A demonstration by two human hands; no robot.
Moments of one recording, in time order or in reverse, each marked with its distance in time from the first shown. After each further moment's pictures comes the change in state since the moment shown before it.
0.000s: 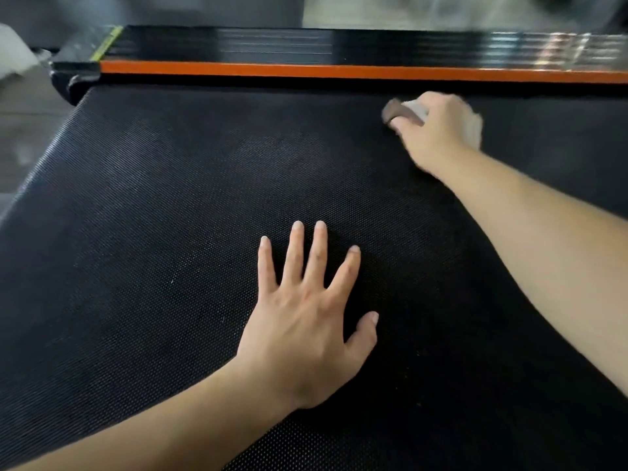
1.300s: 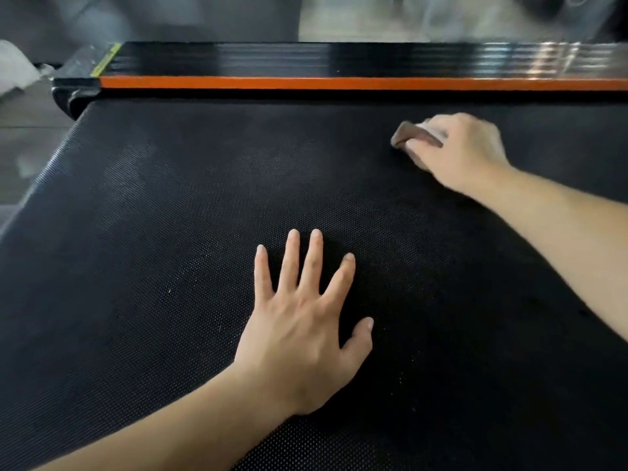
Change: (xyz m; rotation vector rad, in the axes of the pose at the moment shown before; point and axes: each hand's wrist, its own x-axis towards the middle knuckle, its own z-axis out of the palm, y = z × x) left_hand 0.002 0.002 -0.002 -0.002 -0.013 -0.003; right_hand -0.010 0.039 -0.021 -0.104 -0.068 -0.111
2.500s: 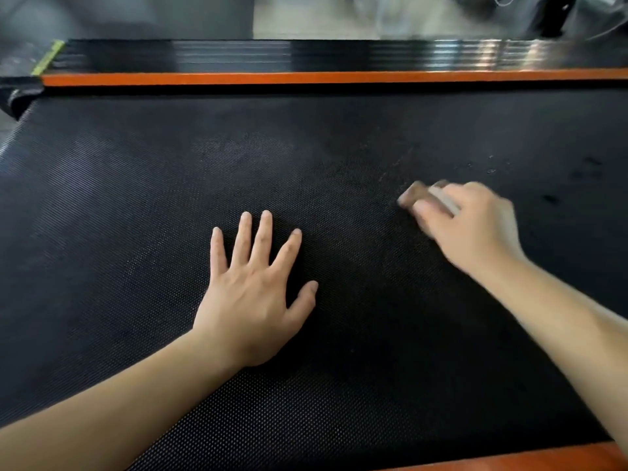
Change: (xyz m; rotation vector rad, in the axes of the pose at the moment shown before) left_hand 0.000 0.000 0.003 0.010 0.003 -0.009; right_hand -0.158 0.036 -0.047 0.032 0.112 0.113
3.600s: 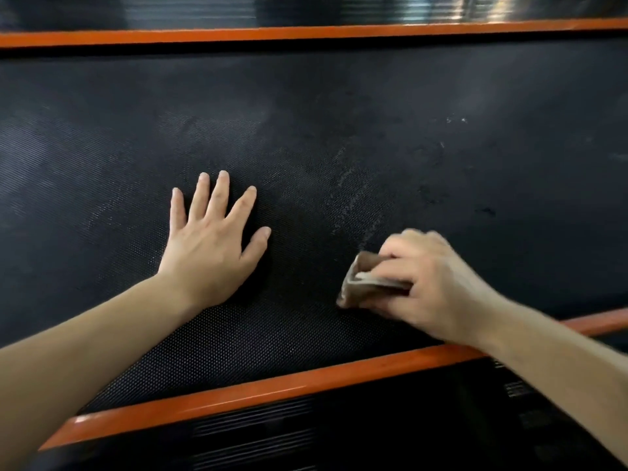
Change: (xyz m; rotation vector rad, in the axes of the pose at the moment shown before) left_hand -0.007 0.007 -0.001 -0.047 -0.011 -0.025; right_hand -0.128 0.008 -0.052 0.201 -0.376 -0.505
